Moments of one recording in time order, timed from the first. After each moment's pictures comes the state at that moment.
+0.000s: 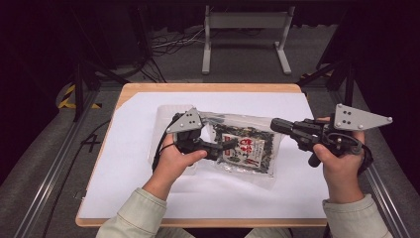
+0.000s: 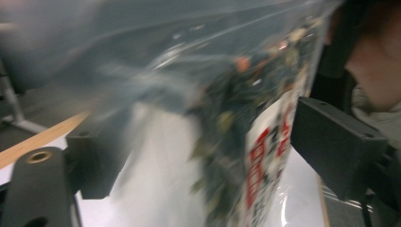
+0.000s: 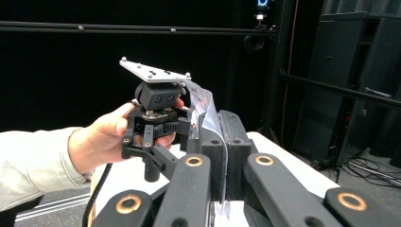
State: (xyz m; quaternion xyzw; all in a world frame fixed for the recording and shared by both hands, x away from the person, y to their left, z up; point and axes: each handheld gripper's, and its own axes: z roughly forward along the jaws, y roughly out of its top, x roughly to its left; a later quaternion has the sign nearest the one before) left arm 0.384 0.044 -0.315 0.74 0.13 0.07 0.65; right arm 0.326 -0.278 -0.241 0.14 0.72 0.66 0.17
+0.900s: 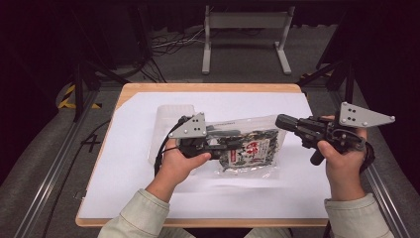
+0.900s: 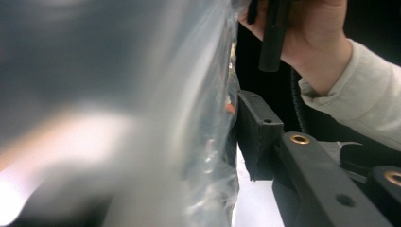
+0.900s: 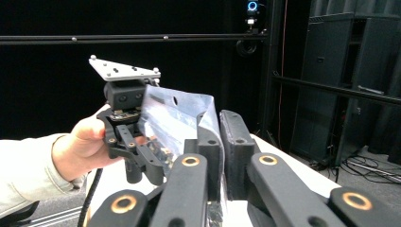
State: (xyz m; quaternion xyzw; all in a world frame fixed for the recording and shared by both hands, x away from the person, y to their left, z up) left arm 0.367 0.039 -0.305 0.76 0.06 0.04 0.65; right arm 0.335 -0.292 -0.247 0.16 0.71 0.67 0.17
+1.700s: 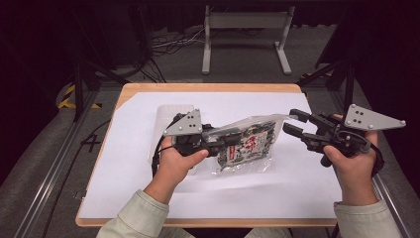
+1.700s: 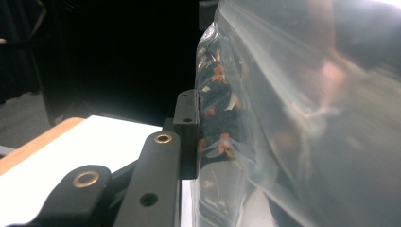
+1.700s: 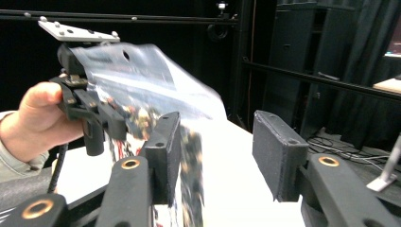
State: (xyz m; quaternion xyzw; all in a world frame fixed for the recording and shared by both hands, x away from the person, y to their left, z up) left arm 0.363 0.047 -0.290 0.75 0.08 0.05 0.66; right arm 0.329 -0.309 -0.249 0.20 0.71 0.63 0.22
